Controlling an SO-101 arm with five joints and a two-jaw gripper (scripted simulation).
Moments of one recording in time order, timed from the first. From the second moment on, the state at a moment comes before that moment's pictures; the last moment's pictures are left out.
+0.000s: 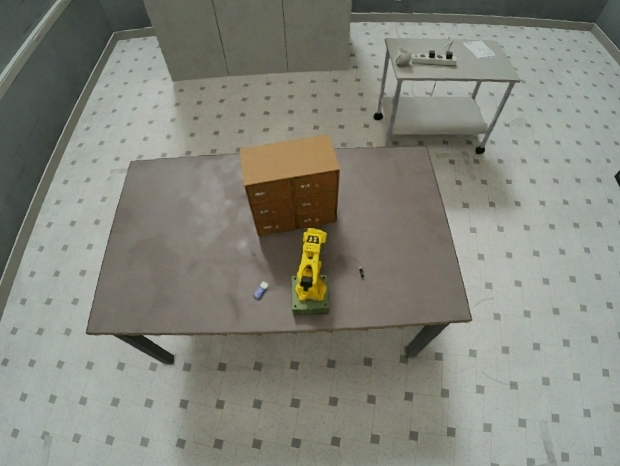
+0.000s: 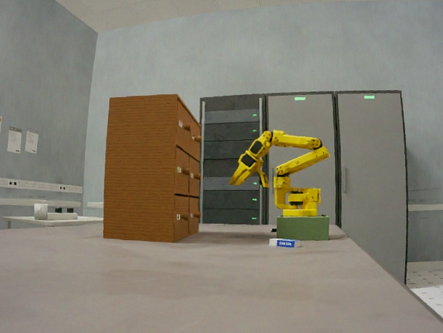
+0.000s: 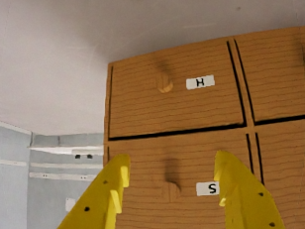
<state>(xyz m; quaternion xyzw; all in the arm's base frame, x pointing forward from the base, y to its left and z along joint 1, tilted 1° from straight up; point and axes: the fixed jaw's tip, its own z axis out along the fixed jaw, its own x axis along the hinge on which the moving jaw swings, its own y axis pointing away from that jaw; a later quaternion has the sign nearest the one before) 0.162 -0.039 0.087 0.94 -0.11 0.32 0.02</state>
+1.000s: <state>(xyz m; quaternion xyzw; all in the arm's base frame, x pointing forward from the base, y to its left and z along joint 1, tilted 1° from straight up) 0.159 -0.039 0.085 0.86 -0.39 0.32 -0.07</state>
